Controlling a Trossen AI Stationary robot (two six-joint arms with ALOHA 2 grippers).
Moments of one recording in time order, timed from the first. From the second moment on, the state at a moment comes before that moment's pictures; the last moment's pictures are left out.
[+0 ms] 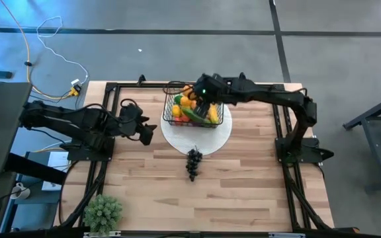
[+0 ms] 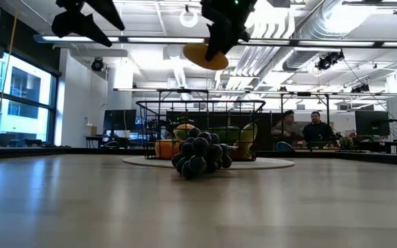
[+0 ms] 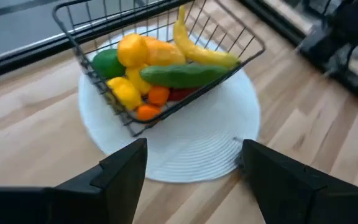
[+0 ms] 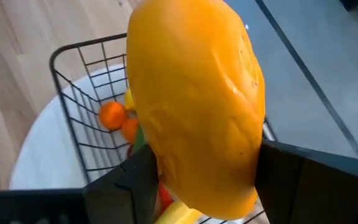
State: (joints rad) left arm -0.06 0.99 0.97 -0.81 -0.56 -0.85; right arm -0.22 1.79 1.81 -0.93 0.33 0.09
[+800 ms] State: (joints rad) left arm -0.06 1.25 0.97 -0.63 -0.61 -1.07; right arm -0.45 1.79 1.65 -0.91 -0.01 -0.16
